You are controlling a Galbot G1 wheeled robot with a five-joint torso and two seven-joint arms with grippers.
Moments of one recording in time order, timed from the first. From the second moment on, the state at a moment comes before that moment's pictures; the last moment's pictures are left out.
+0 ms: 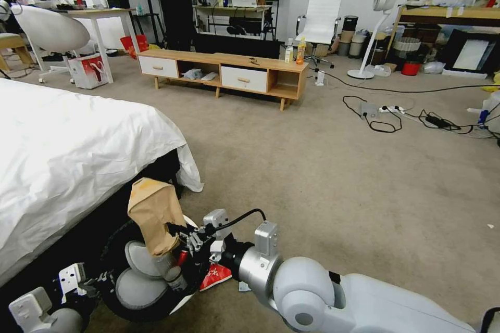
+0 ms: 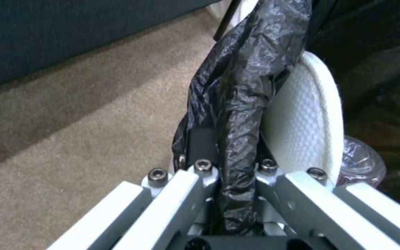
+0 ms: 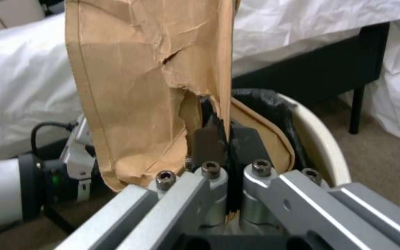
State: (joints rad) left arm 1.60 -1.41 -0.95 -2.24 -0.81 0.74 -0.22; right arm -0.42 0.98 -0.70 2.12 1.15 -0.23 0.38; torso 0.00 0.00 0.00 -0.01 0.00
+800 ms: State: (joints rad) left arm 1.60 -1.41 -0.96 -2.25 -0.81 0.74 -0.22; right arm -0.44 1.00 -0.77 2.10 1.13 -0.35 0.48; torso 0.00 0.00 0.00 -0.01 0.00
